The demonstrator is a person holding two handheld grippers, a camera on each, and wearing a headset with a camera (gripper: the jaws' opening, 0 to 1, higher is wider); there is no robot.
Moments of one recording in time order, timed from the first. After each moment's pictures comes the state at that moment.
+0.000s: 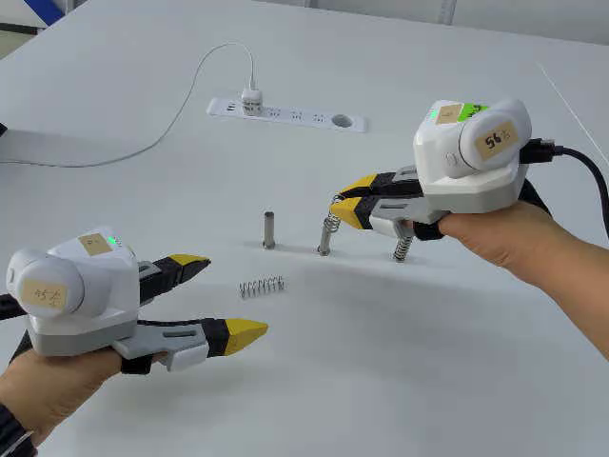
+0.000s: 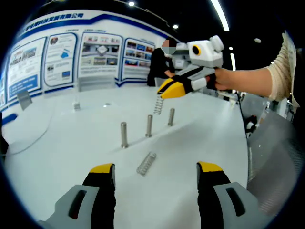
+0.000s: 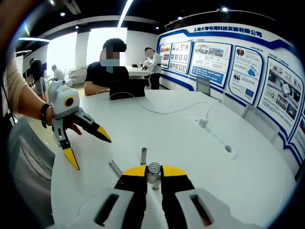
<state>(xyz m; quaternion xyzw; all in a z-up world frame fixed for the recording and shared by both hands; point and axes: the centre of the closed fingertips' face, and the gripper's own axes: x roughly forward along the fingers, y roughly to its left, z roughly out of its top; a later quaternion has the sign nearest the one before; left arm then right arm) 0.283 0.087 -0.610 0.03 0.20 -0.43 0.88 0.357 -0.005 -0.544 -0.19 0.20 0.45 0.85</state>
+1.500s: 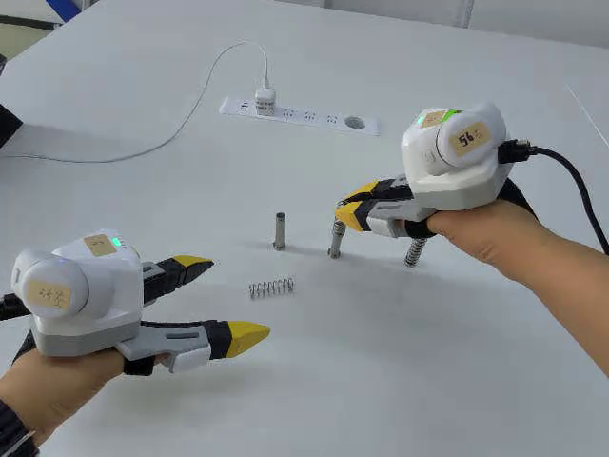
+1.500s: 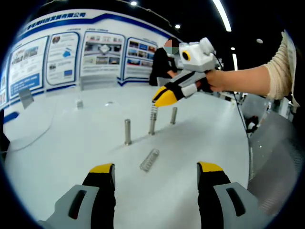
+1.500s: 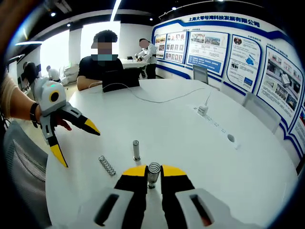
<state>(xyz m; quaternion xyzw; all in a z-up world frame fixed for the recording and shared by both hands) 0.283 0.095 -0.613 0.02 0.20 -0.43 0.88 0.375 -0.002 -0.576 -0.19 0.25 0.43 0.85</state>
